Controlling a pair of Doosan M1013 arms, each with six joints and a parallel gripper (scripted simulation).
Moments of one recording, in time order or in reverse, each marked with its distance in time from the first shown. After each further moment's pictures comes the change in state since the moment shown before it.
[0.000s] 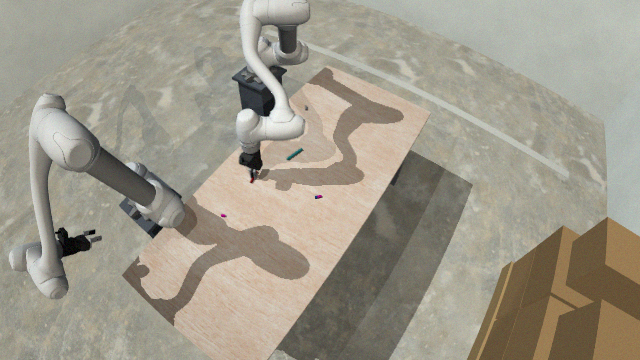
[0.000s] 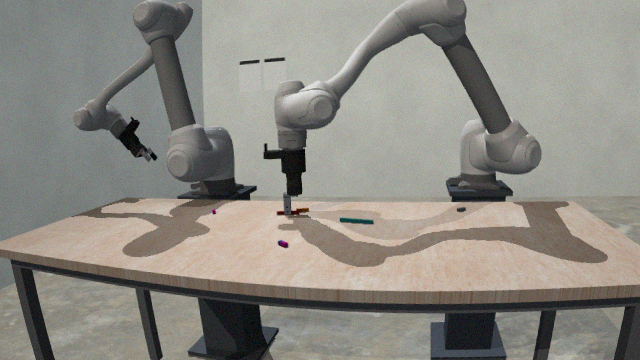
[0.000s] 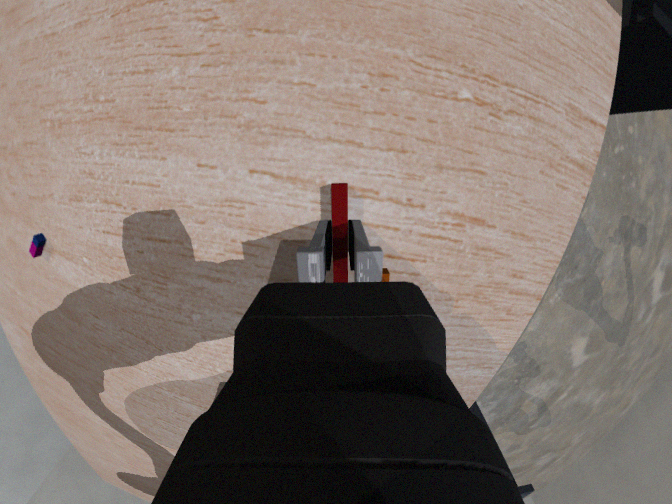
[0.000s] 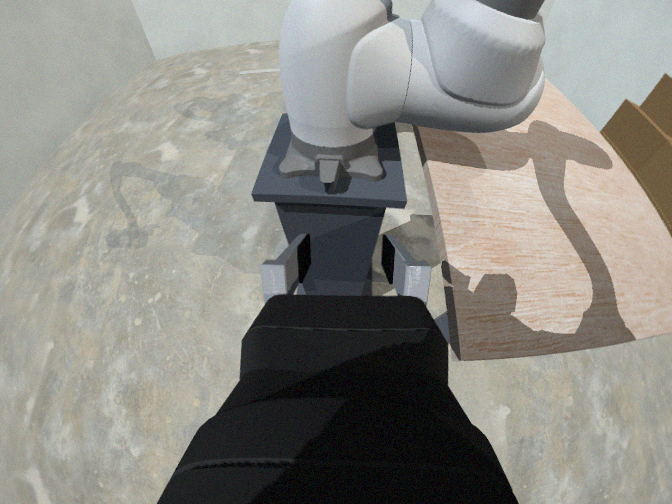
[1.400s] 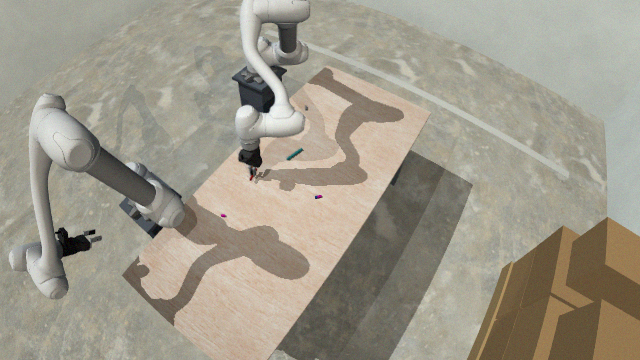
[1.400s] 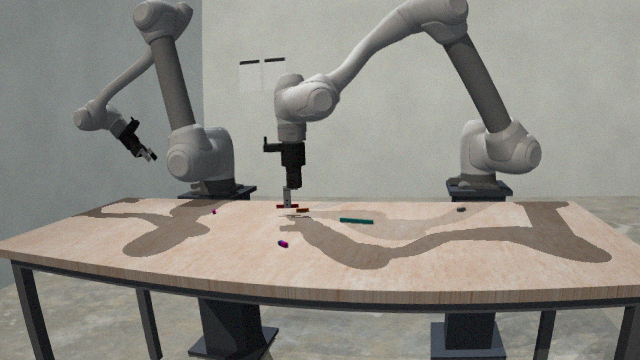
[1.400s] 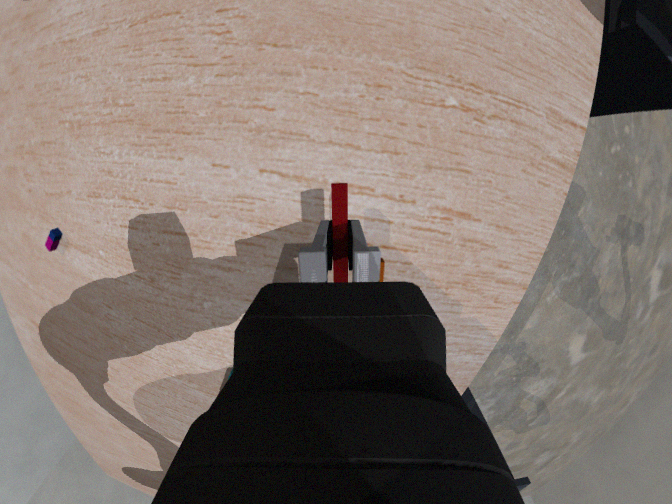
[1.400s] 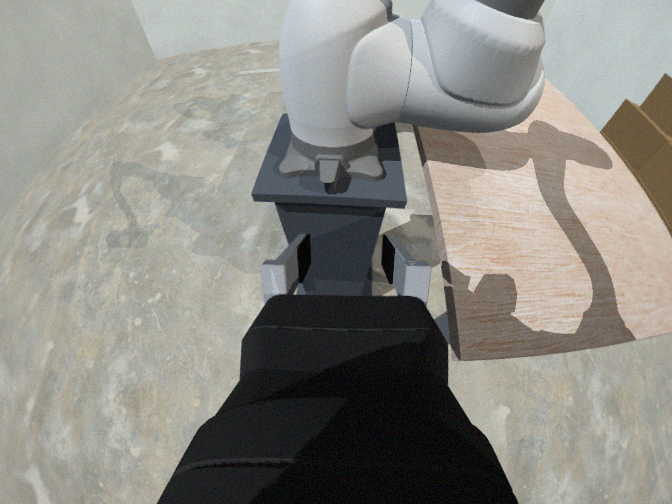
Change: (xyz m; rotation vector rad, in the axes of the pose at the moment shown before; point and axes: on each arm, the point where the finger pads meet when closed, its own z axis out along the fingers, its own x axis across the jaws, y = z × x) left arm 0.000 0.000 -0.021 0.000 0.000 0.000; right arm 0.000 0.000 0.000 0.000 0.000 0.000
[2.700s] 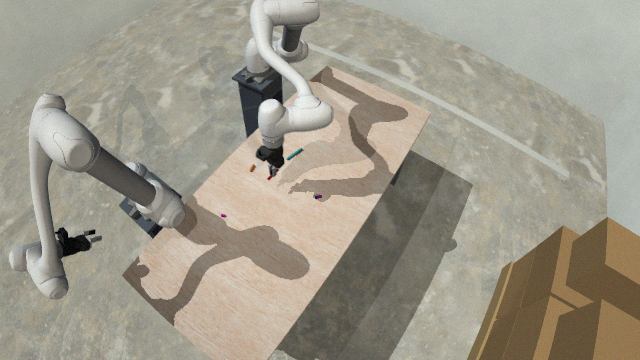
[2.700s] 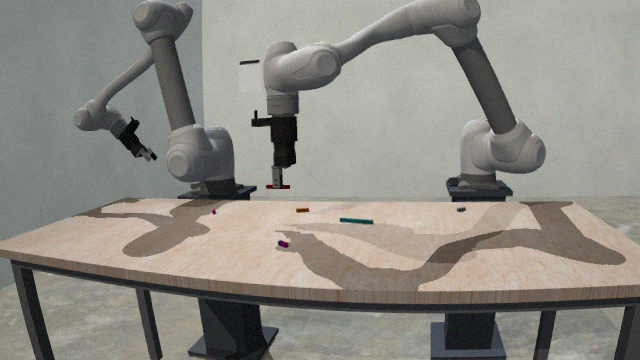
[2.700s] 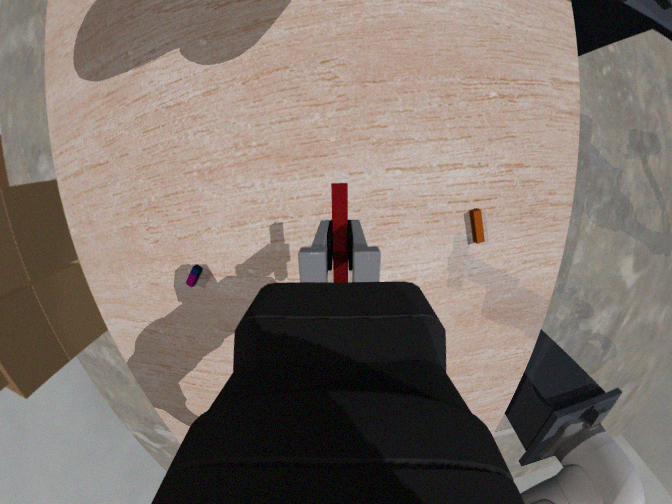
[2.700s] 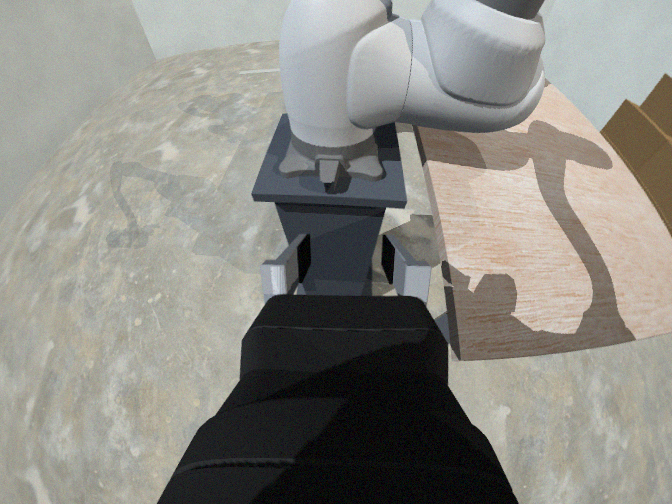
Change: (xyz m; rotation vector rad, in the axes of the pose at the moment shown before) left arm -0.120 -0.018 -0.084 0.002 -0.010 0.300; right arm 0.000 0.000 0.000 0.000 0.000 0.000
